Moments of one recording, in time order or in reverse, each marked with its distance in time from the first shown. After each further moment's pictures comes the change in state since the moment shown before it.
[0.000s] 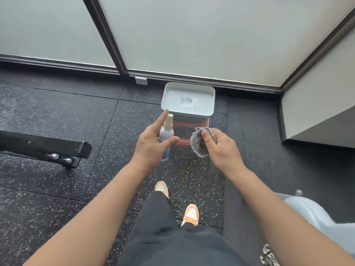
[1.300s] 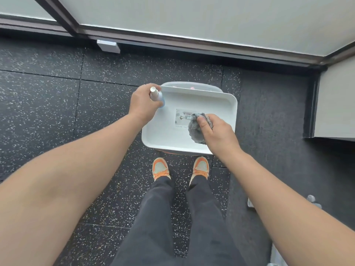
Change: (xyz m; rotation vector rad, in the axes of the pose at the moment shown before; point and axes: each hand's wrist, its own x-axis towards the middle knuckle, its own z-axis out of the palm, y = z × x) left_hand 0.528 -0.218 0.088 0.282 -0.077 -0.340; right_hand 0.458 0.137 0.119 -0.139 -0.190 0.332
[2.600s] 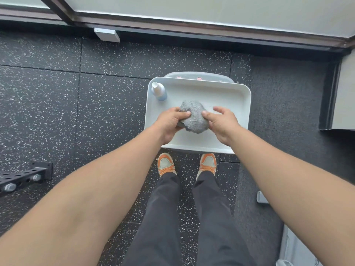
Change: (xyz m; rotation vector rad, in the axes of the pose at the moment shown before) left_hand -0.020 -0.022 0.081 -0.837 -0.435 -0.548; right_hand 0.077 0.039 0.052 0.967 -0.048 0.553
